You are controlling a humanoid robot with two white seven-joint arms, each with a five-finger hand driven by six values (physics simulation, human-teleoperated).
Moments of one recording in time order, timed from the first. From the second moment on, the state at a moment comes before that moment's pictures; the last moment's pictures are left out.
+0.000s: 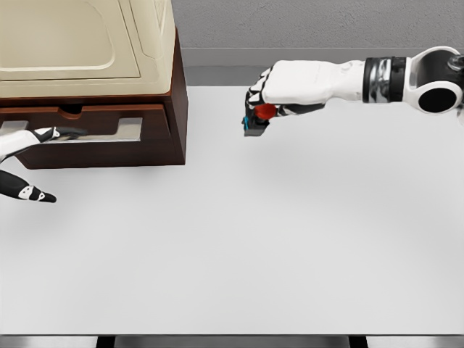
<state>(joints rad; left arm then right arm) -0.41 1.26 -0.69 -1.54 0.44 -0.61 -0.37 -1.50 -0.72 1.66 -1.36 0.10 -0.61 0.05</state>
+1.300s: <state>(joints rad) -0.42 1.28 -0.68 -1.56 0.47 -0.61 -0.43 -1.53 -0.66 1.63 -1.38 0.04 -0.61 0.06</state>
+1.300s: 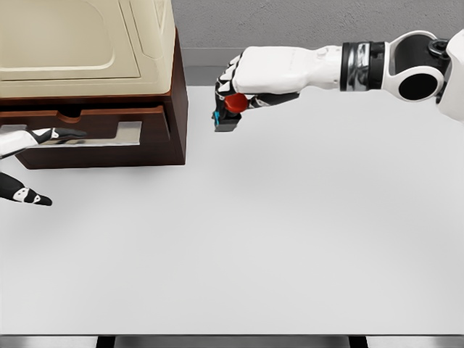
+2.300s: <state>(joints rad) -0.43 1.38 -0.65 -1.61 0.54 -0.61 -0.51 -1.57 -0.63 1.60 -1.38 0.03 -0.61 0.06</state>
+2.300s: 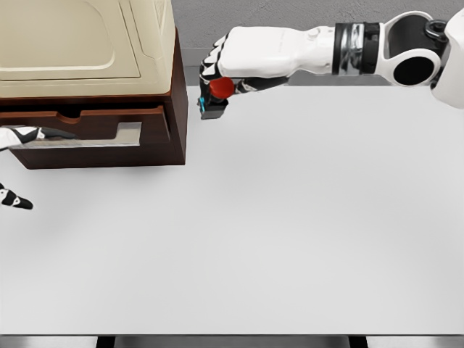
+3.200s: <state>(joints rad) -0.42 1.25 -0.65 -1.54 0.55 -0.49 -0.51 -1.59 -0.60 1.59 -1.38 0.01 -0.61 0.06</state>
